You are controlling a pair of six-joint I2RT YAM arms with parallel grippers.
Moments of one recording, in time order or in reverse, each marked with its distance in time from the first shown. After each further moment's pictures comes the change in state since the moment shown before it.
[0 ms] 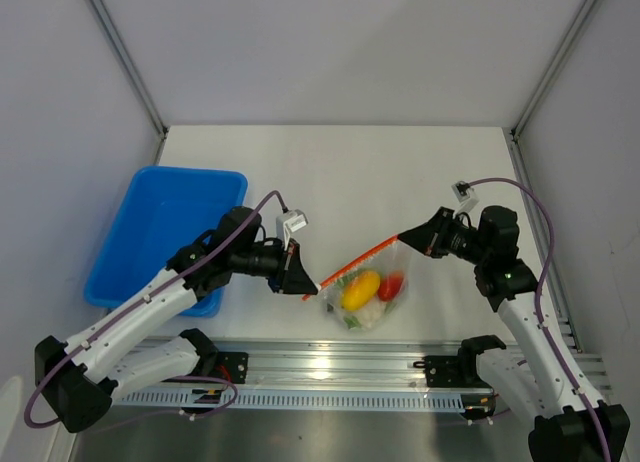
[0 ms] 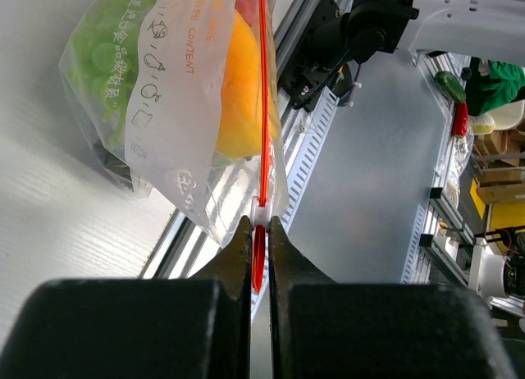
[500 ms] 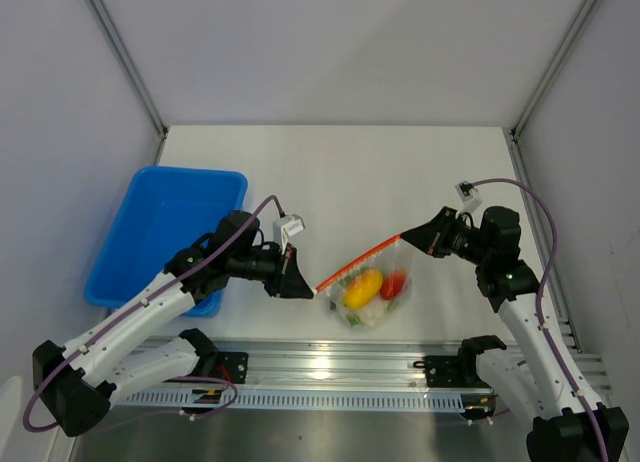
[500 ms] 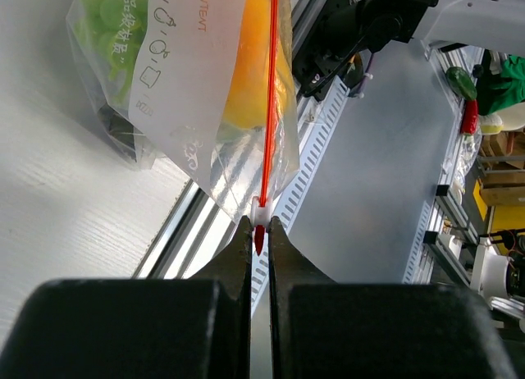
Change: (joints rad) left arm 0.005 -0.034 -0.022 -0.048 -0.022 0.009; right arm -0.016 -0.009 0.000 -0.016 0.028 0.000
